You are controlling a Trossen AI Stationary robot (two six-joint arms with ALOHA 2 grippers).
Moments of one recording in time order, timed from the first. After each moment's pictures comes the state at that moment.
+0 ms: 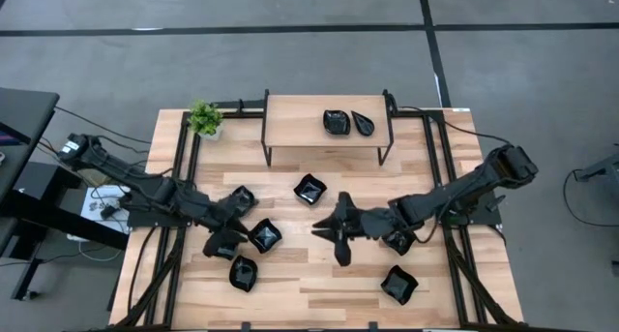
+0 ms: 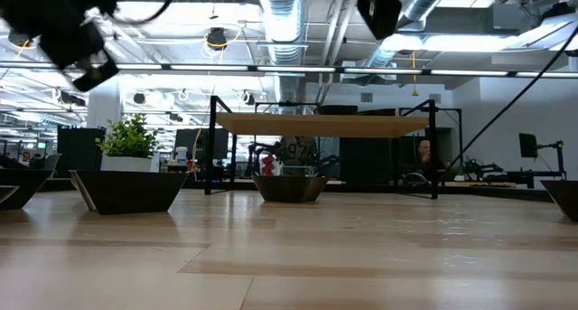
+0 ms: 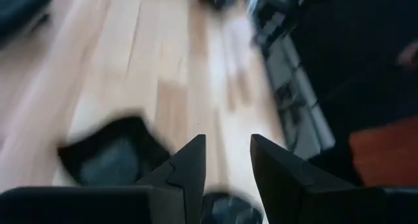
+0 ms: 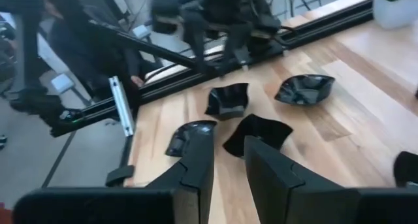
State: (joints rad) left arm -0.45 0.78 0.41 -0.12 -0.02 -0.56; right arm 0.38 1.46 0.93 0.24 0.34 0.53
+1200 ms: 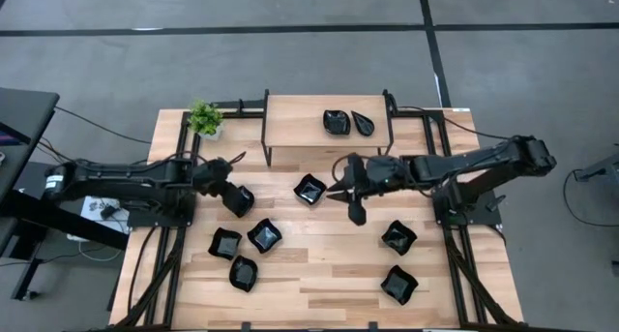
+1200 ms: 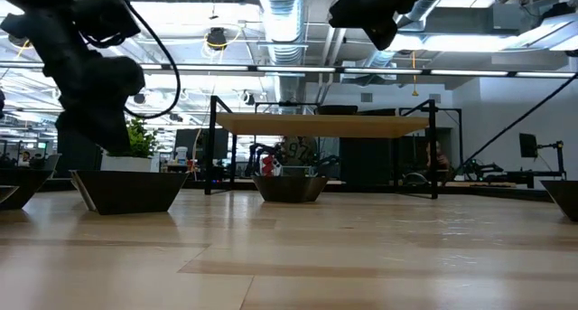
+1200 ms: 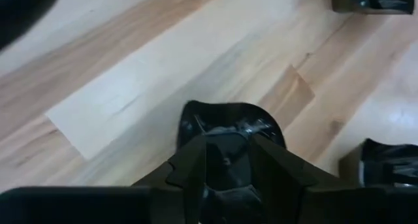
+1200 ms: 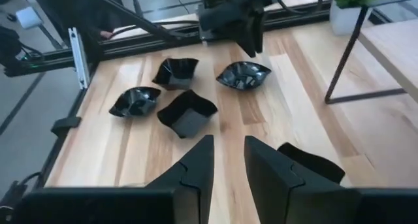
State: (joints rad) left arm 0.12 0.79 0.41 -0.61 -0.13 -0.69; right arm 0.10 1.25 0.93 -0.12 0.06 0.20
